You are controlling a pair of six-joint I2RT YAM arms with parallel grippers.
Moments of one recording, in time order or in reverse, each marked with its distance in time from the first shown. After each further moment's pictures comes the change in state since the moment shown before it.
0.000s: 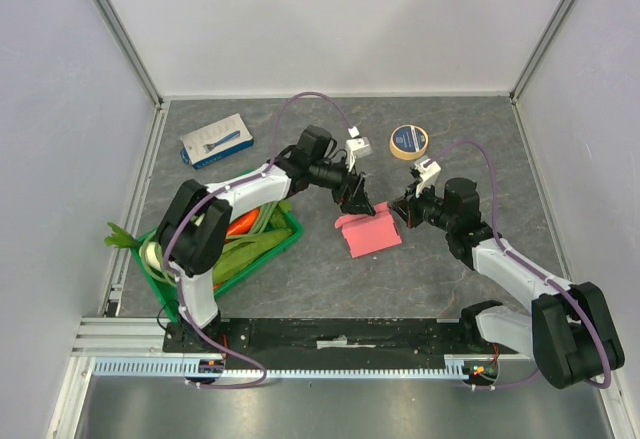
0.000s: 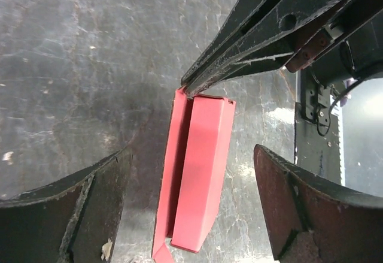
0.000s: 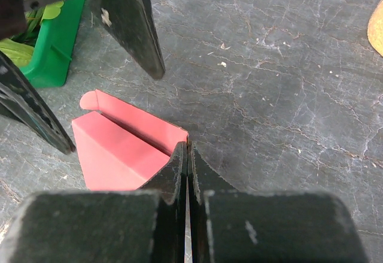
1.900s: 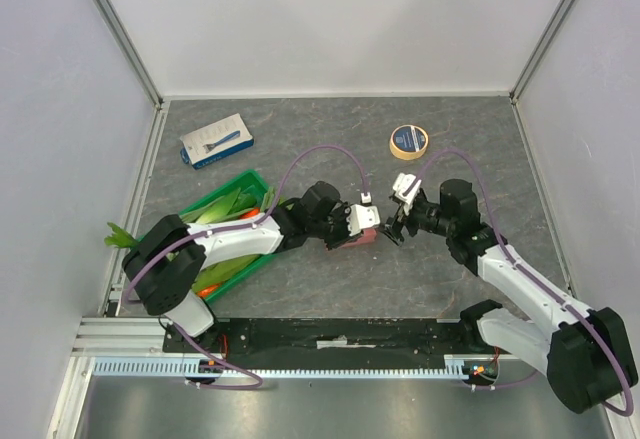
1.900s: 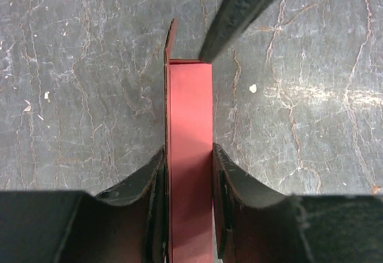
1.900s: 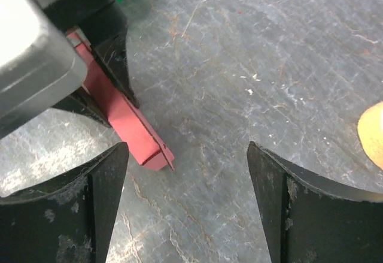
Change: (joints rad) left arm -0.259 -0.262 -0.389 0.071 -0.558 0.443; right arm 0.096 -0.126 0.063 -0.243 -0.109 -0.438
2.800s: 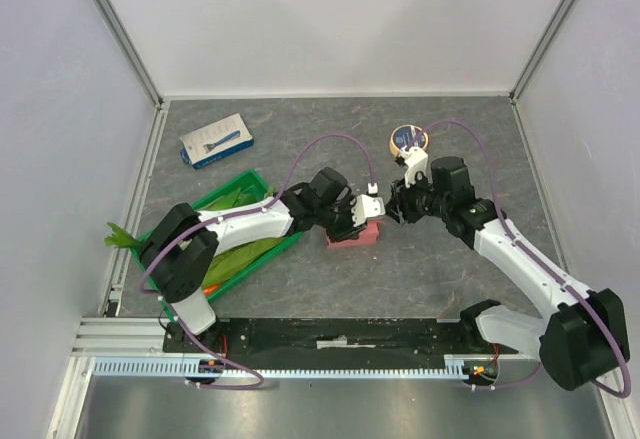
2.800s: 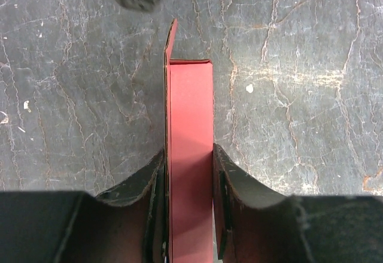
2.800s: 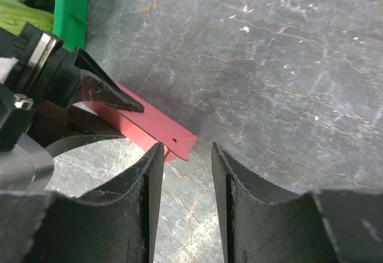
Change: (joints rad) left arm 0.045 0.103 0.166 -0.193 0.107 0.032; right arm 0.003 0.103 0.251 -0.330 0.221 0.415
